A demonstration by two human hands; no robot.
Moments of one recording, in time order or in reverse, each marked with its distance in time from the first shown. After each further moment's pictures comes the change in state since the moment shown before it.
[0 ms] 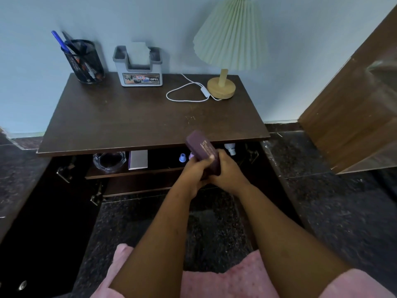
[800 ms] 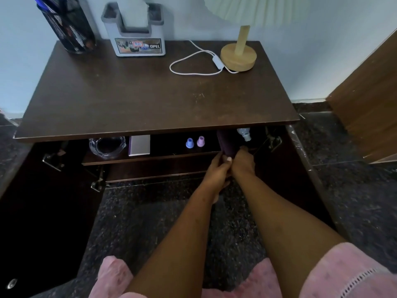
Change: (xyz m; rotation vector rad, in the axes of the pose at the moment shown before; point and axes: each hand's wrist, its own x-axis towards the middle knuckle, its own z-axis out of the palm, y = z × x) left_hand 0.050 -0.061 0.014 0.100 -0.015 -0.069; right_hand 0.054 0.059 0.039 -0.107 0.191 0.612
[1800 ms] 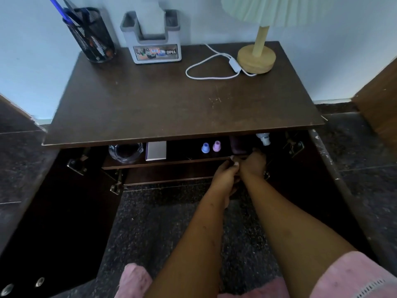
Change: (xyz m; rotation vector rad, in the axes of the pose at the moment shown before) left_hand 0.003 0.007 -0.018 -0.027 0.088 -0.074; right_hand 0.008 -0.014 0.023 0.149 0.129 -0.028
